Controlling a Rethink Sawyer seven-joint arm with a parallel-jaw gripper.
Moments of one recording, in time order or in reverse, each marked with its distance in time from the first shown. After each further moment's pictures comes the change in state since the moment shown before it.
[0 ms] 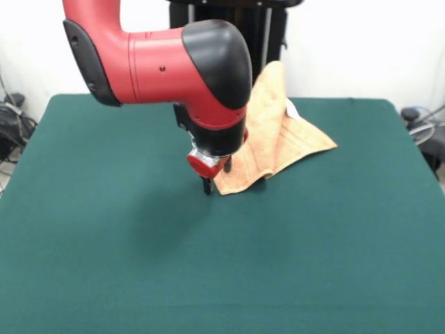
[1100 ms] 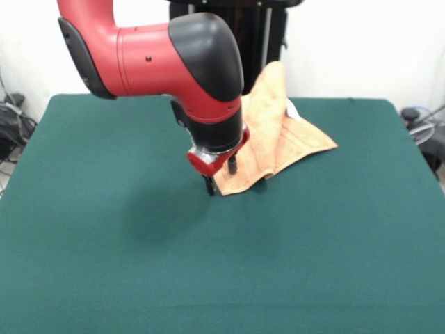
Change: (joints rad) arm -0.037 -0.008 0.000 0.065 0.067 -0.114 0.000
